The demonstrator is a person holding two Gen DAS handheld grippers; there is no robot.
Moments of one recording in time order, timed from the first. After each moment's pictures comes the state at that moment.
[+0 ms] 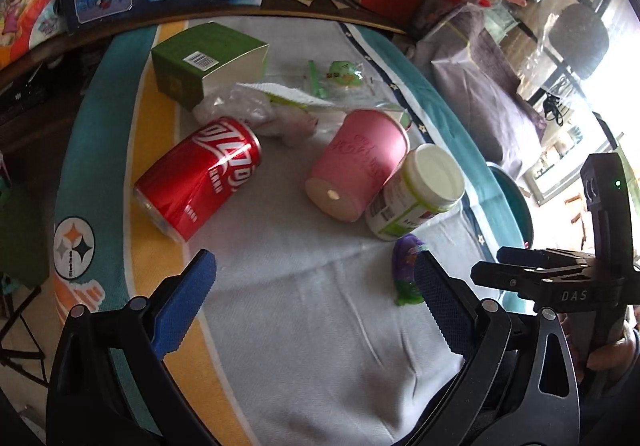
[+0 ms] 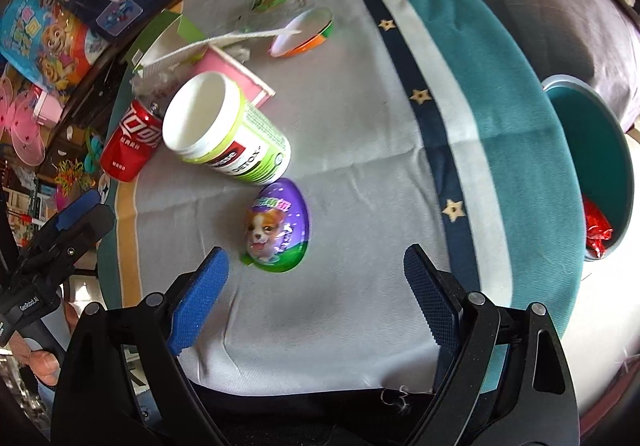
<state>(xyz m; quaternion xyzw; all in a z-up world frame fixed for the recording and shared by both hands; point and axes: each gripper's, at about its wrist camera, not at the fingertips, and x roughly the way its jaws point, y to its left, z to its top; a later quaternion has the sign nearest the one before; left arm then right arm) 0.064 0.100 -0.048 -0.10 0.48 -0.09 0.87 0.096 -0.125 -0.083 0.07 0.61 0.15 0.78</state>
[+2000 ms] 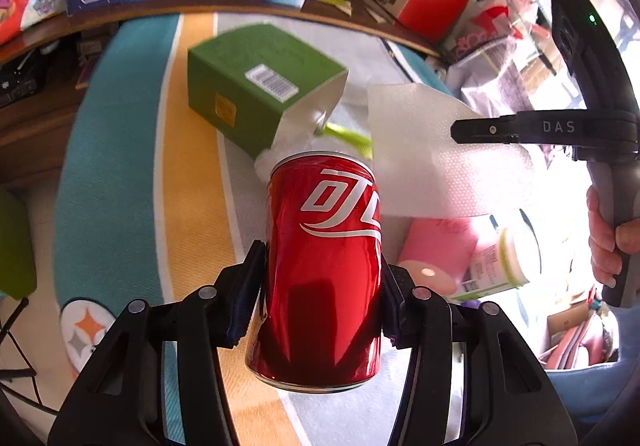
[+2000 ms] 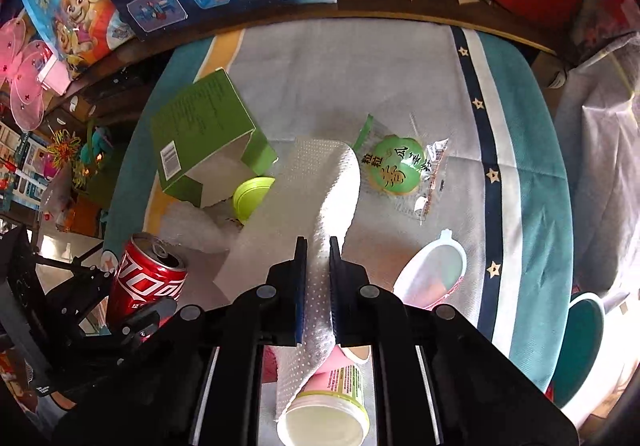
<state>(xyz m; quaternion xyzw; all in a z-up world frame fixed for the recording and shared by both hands) 0.136 0.166 -0.074 -0.14 0.48 -0.10 0.86 0.252 -0.003 -0.024 -0.05 0.56 0.21 0.80</state>
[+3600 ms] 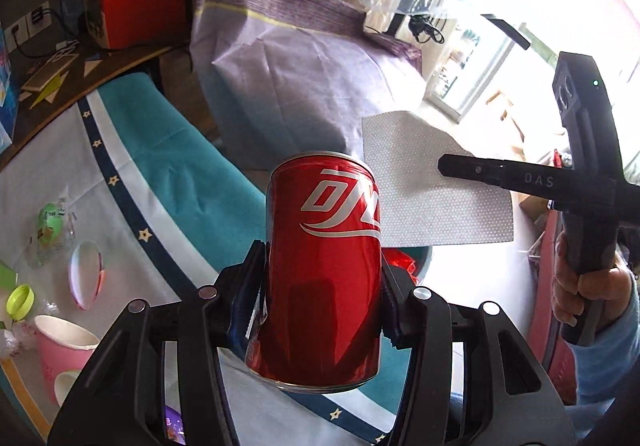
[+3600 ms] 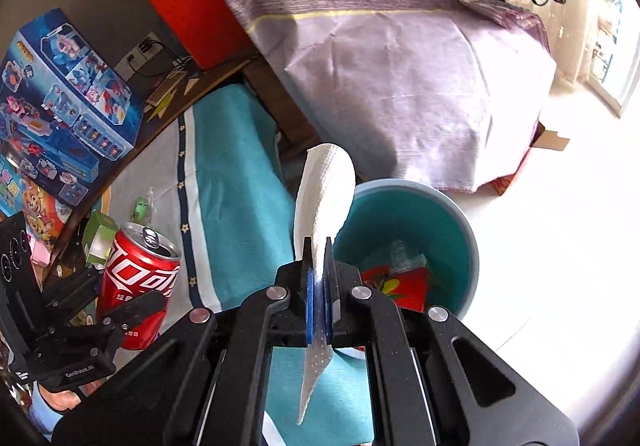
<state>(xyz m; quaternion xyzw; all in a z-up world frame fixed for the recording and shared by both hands) 0.168 -0.202 -0.008 0.04 0.47 -0.31 0.82 0.141 -0.418 -0.013 0.19 0.47 0.03 0.86</state>
